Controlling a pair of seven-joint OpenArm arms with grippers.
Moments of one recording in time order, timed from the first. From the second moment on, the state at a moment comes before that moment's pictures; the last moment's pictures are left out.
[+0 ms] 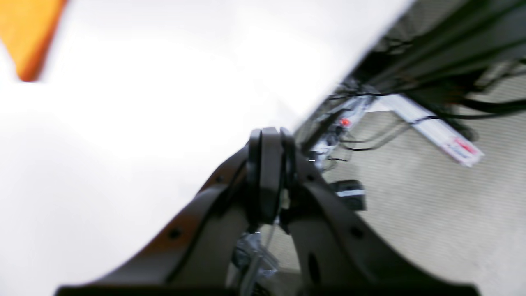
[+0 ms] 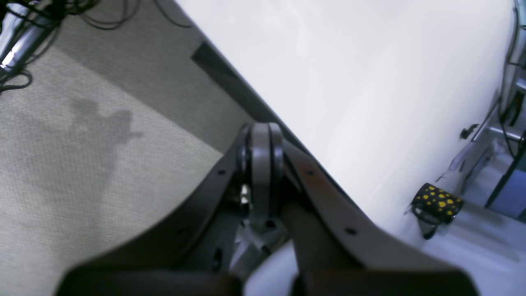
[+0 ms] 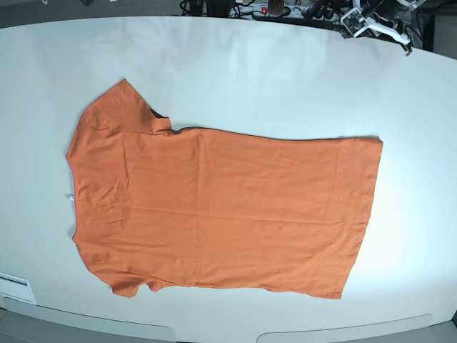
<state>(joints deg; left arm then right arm) 69.1 -44.6 -10.4 133.5 -4.1 -14.4 25.9 -73.5 24.0 -12.7 133.4 -45.1 -7.0 -48.0</state>
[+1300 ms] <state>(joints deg) 2.6 -66.5 33.8 90.9 18.6 -22.0 -10.4 -50.4 26.1 -13.0 133.2 -23.5 5.1 -36.3</state>
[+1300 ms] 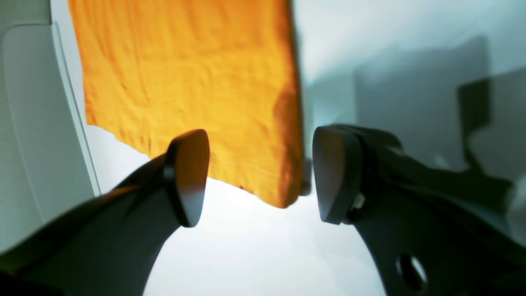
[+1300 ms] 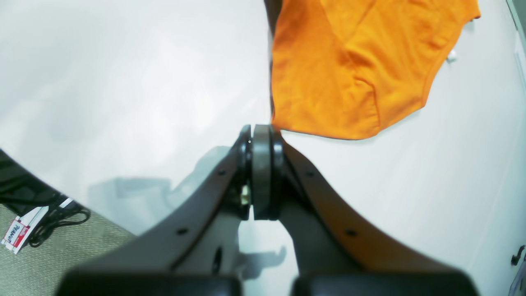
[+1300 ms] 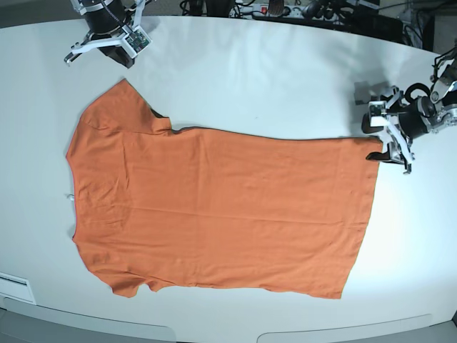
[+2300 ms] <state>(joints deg) -3.2 -62.9 39.3 84.5 22.3 -22.3 -13.9 -50.4 26.1 -13.0 133.2 -23.5 5.1 -36.1</state>
